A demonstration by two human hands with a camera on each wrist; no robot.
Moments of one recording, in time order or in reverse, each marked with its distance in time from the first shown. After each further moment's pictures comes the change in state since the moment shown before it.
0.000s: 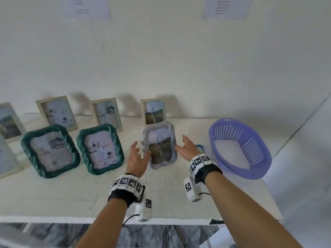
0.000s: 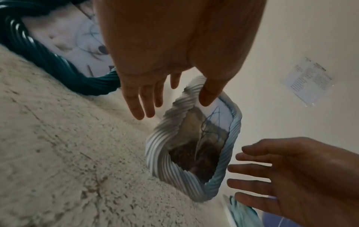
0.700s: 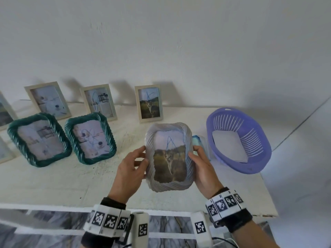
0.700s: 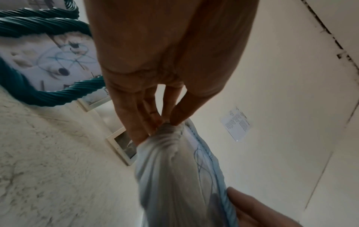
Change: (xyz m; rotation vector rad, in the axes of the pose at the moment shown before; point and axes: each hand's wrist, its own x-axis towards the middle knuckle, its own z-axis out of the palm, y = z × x) left_hand -0.087 0.034 -0.004 -0.026 -0.064 0.094; right_hand -0.108 0.034 -0.019 0.983 -0.086 -0.113
